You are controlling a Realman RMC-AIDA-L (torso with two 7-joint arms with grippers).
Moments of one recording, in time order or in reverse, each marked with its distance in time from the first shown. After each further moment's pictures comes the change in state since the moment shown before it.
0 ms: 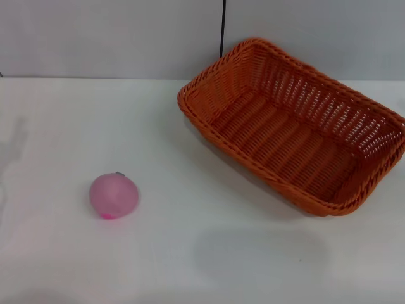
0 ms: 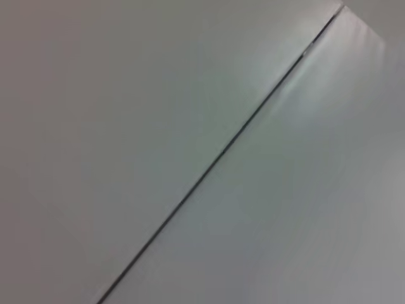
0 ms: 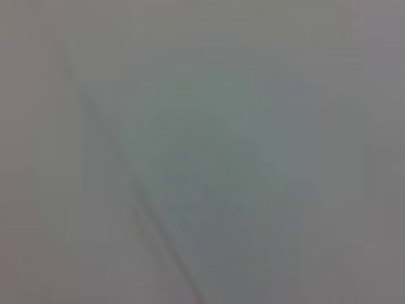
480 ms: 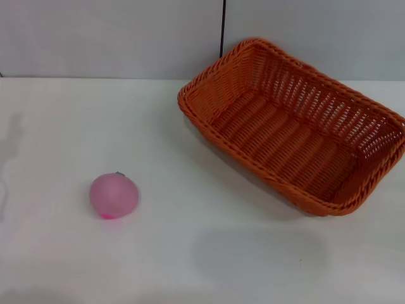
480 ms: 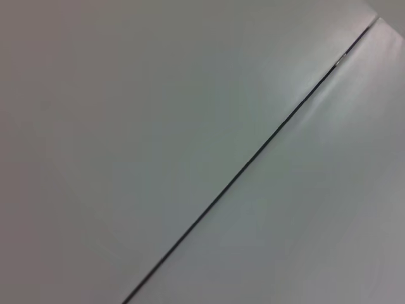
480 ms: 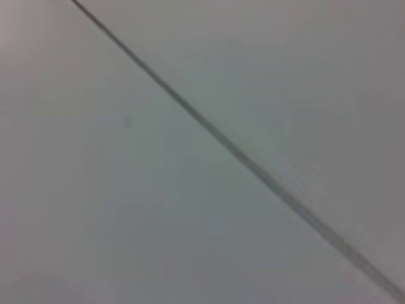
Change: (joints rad) left arm -0.035 -0.005 -0.069 0.063 0.000 0.017 0.010; right arm -0.054 0.064 0.061 0.464 0.324 0.175 -0.342
